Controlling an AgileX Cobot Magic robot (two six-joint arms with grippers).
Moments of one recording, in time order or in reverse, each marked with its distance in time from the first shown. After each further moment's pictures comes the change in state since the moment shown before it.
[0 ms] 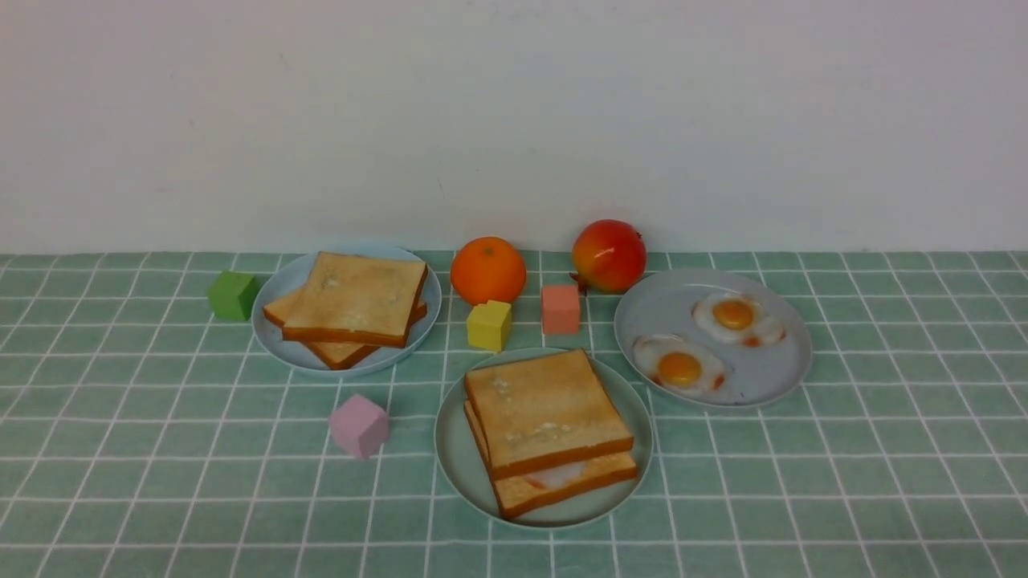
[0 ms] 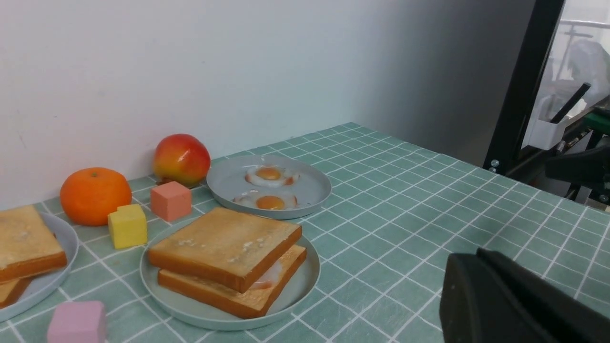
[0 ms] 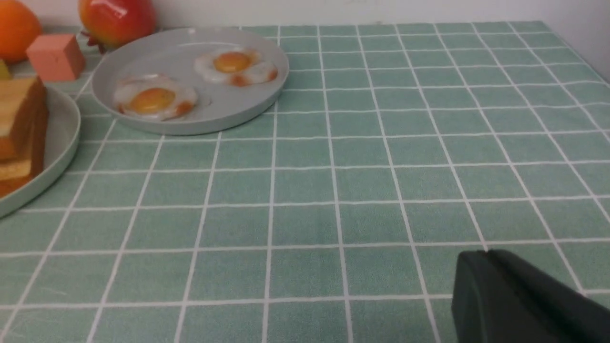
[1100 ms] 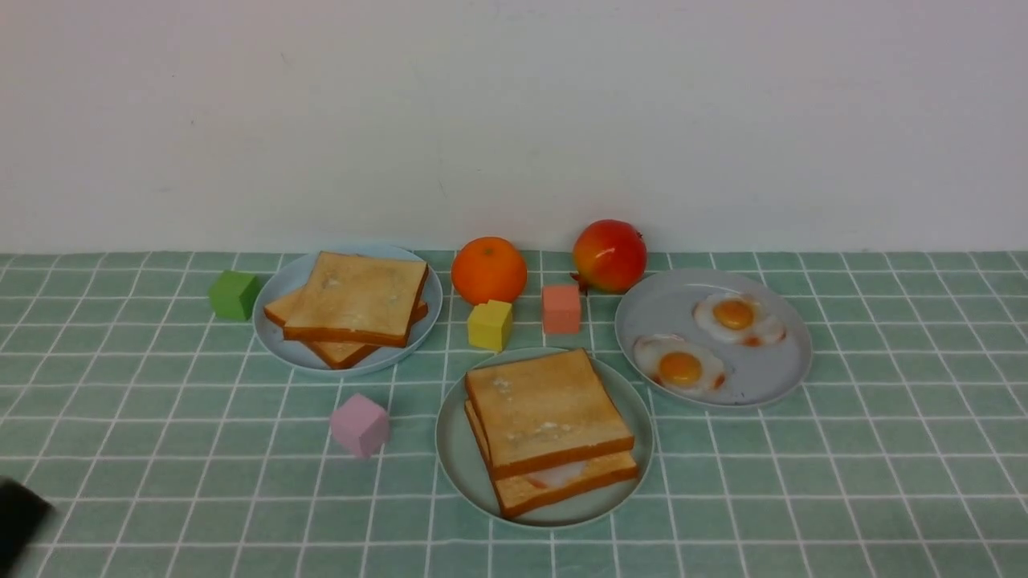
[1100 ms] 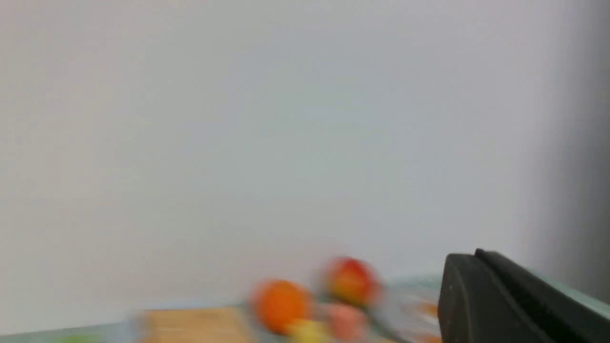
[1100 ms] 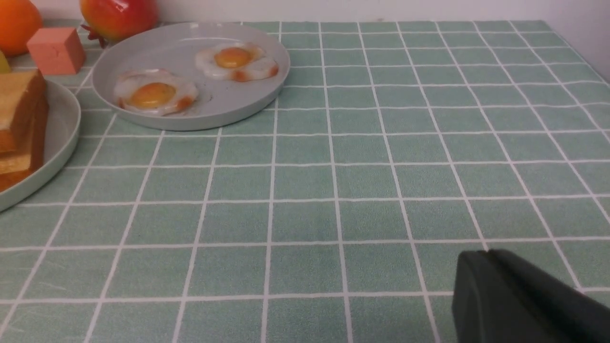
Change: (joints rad) right arm 0.000 0.000 -0.001 0.000 0.007 -0.003; left arm 0.470 0.000 0.005 -0.020 -0.234 -0.005
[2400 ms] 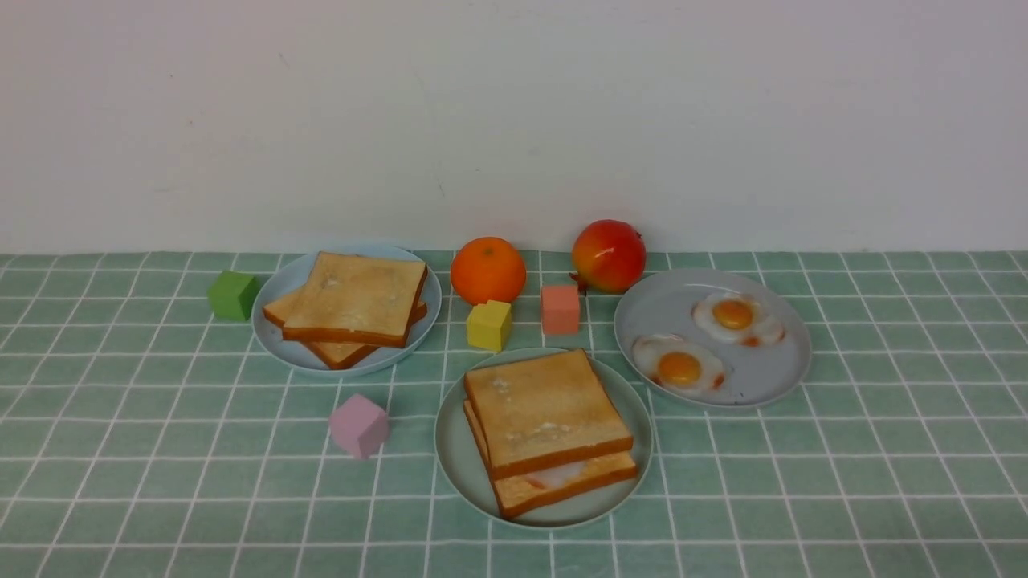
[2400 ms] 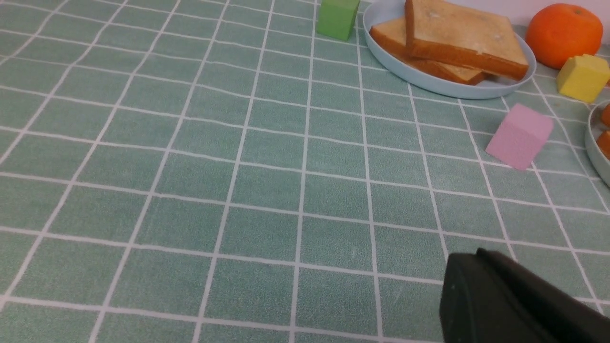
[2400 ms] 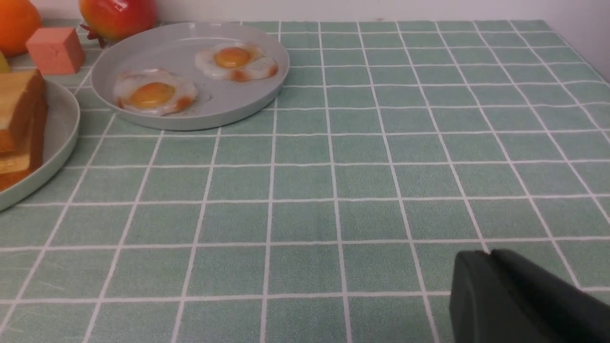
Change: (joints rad) right arm 0.000 0.000 -0.001 0.000 0.001 0.000; left arm 0.377 0.000 0.105 -0.009 0.485 -0.034
